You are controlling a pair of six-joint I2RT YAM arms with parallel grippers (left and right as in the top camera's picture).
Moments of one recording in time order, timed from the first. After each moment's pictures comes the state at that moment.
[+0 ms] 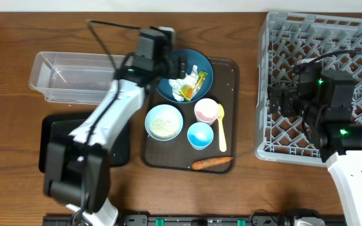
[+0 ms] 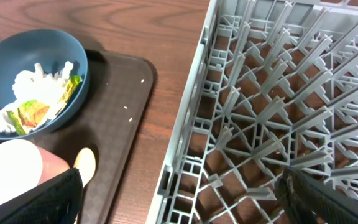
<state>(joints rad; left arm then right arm) -0.35 1.81 1.31 -0.24 0.13 -0.20 0.02 1.15 0.96 -0.53 -0.14 -0.03</state>
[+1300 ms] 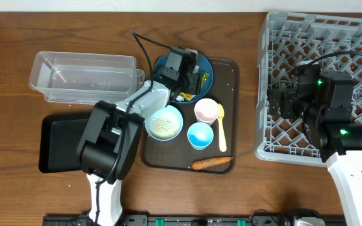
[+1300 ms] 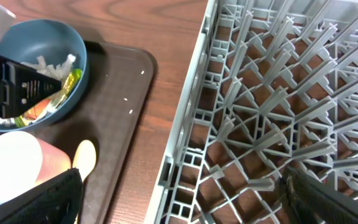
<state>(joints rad) -0.43 2.07 1.31 -0.14 0.13 -0.20 0.02 1.15 0.96 -0.56 -0.14 -0.03</state>
